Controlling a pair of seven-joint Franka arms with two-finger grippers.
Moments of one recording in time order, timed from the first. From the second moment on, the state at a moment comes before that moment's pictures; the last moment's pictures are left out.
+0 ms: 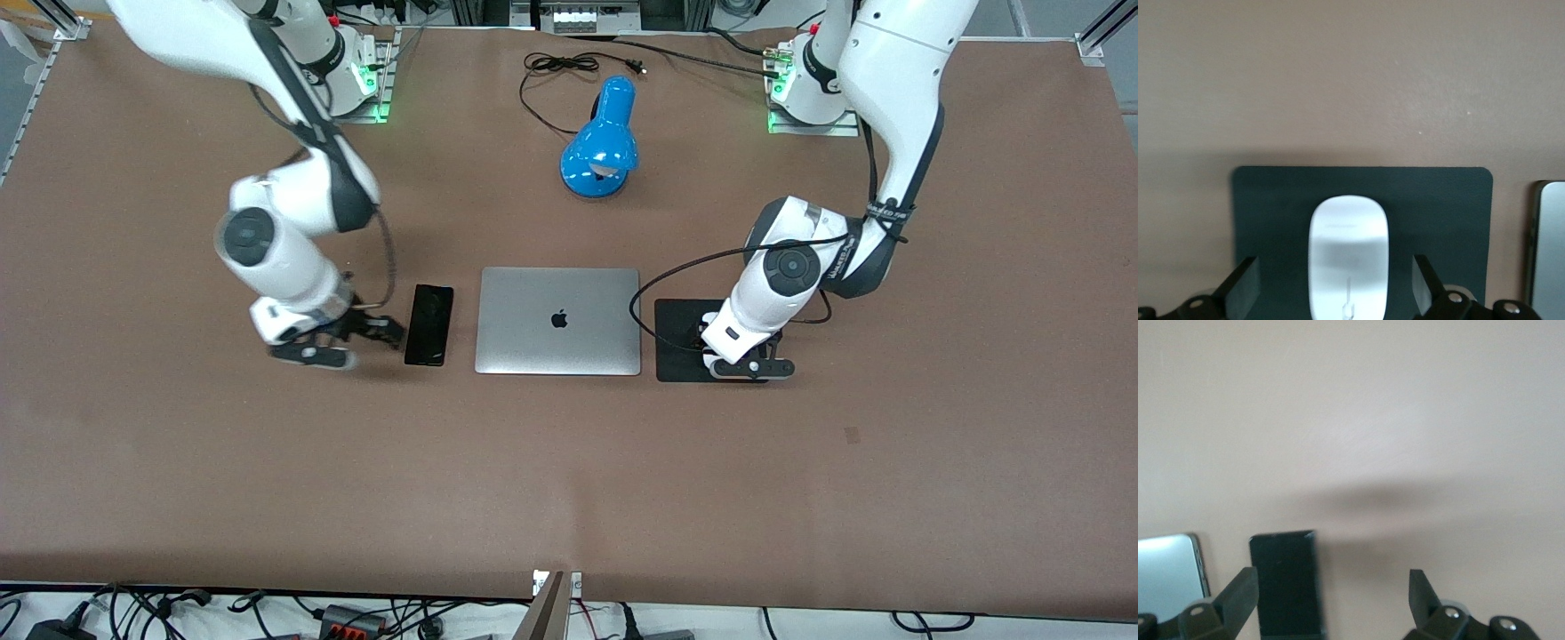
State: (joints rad) left arm -0.31 0.51 -0.07 -1.87 0.05 2.37 -0.43; right arm 0.11 0.32 0.12 -1.94 -0.01 2.37 0.43
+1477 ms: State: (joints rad) left arm -0.01 0.17 -0.02 -1.37 -0.04 1.41 -0.01; right arm -0.03 0.15 -0.01 -1.47 -0.06 1.59 0.11
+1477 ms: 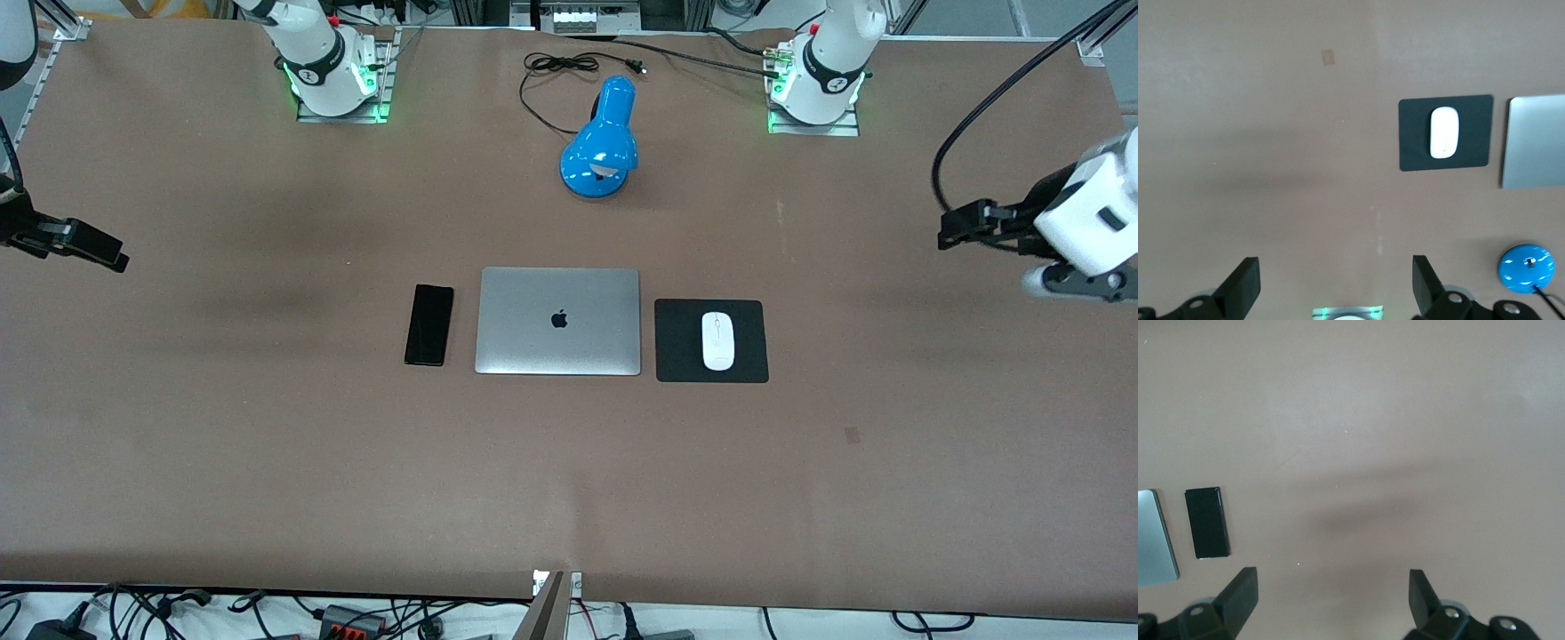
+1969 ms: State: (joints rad) left arm 0.02 -0.09 -0.04 -1.74 -0.03 1.65 0.08; right arm -0.04 0.13 -0.02 -1.47 -0.06 1.54 0.02
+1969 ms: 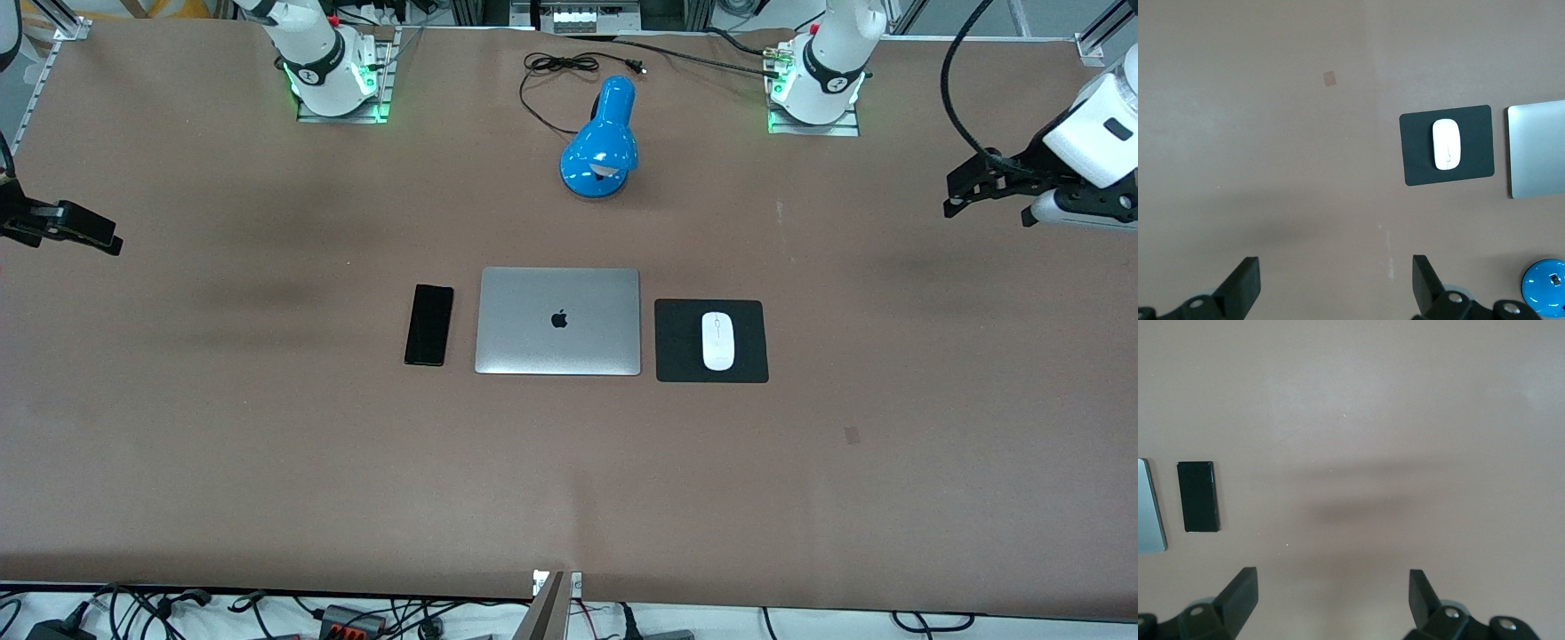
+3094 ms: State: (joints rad) left arm 0.02 -0.08 -0.04 -1.74 -0.03 1.65 0.09; right arm -0.04 0.14 -0.02 -1.47 -0.06 1.54 0.02
